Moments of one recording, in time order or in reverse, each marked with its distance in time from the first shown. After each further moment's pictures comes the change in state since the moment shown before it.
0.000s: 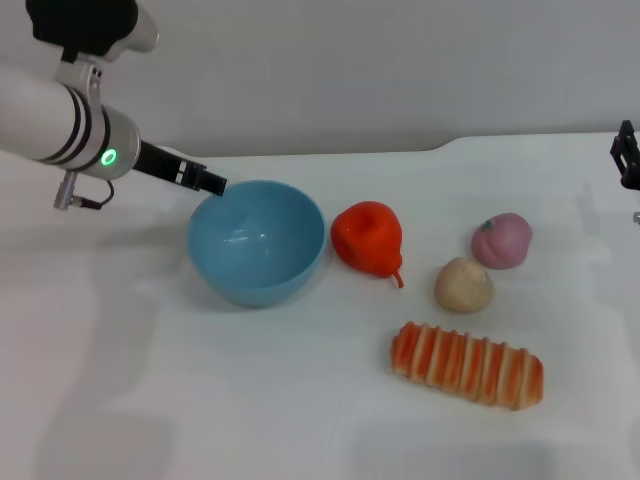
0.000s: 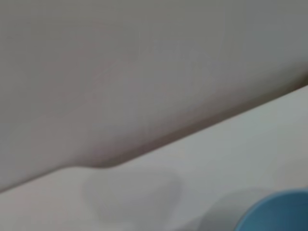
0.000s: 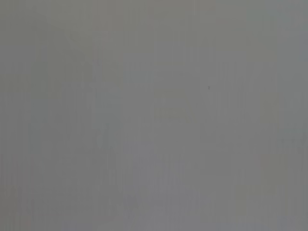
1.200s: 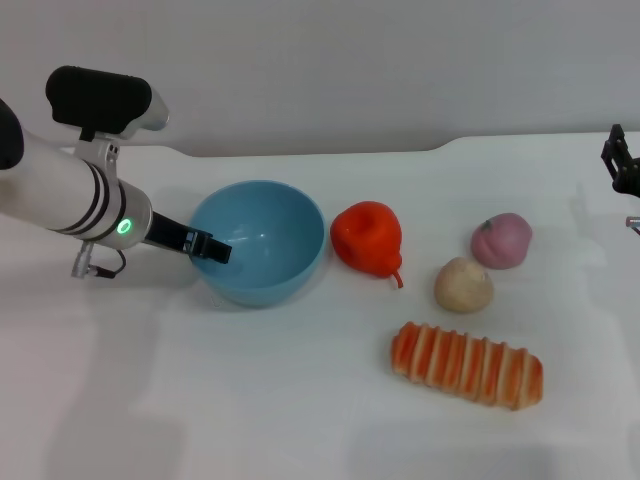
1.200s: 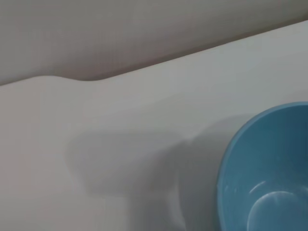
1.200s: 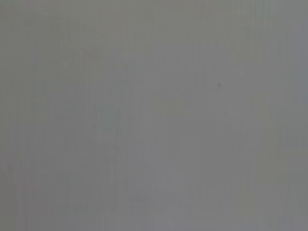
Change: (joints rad) left arm -0.011 -0.030 0.000 0.206 -0.019 0.082 0.000; right arm -0.003 0.002 -0.025 -0.003 0.000 0.000 0.000
